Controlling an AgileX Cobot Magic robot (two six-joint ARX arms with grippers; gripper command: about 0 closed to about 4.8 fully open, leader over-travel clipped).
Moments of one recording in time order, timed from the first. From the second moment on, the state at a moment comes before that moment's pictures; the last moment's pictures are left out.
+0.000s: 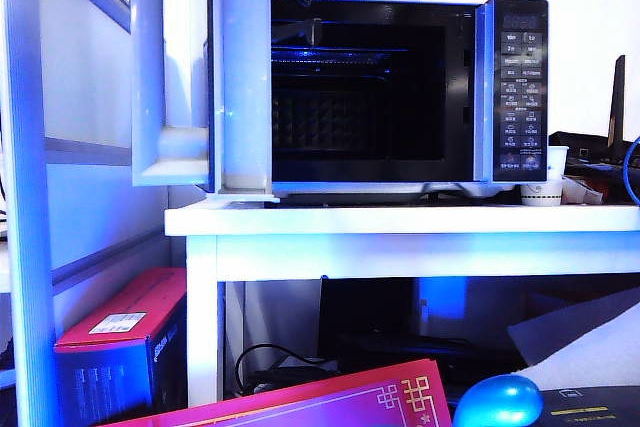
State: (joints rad) left arm -0.47 1.99 2.21 -0.76 0.25 0.13; right arm 0.24 1.77 2.07 -0.41 -0.23 -0.13
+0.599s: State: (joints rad) left arm -0.47 1.99 2.21 -0.75 0.25 0.12; right arm 0.24 1.72 2.07 -0.89 -0.38 -0.23
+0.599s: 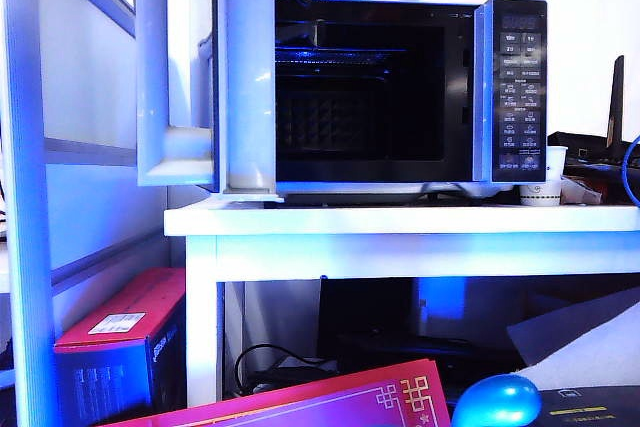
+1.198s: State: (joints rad) left arm -0.47 1.99 2.21 -0.74 0.25 0.12; right arm 0.24 1.71 1.65 -0.44 -0.38 -0.29
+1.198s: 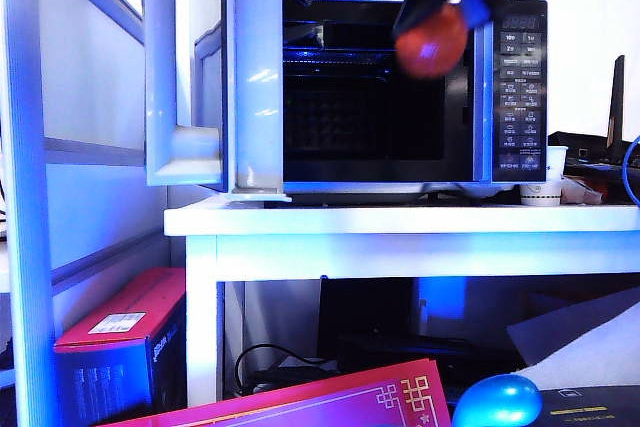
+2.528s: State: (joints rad) left arm -0.47 1.99 2.21 -0.74 0.25 0.11; right arm 0.36 1.91 1.43 0.37 -0.15 -0.69
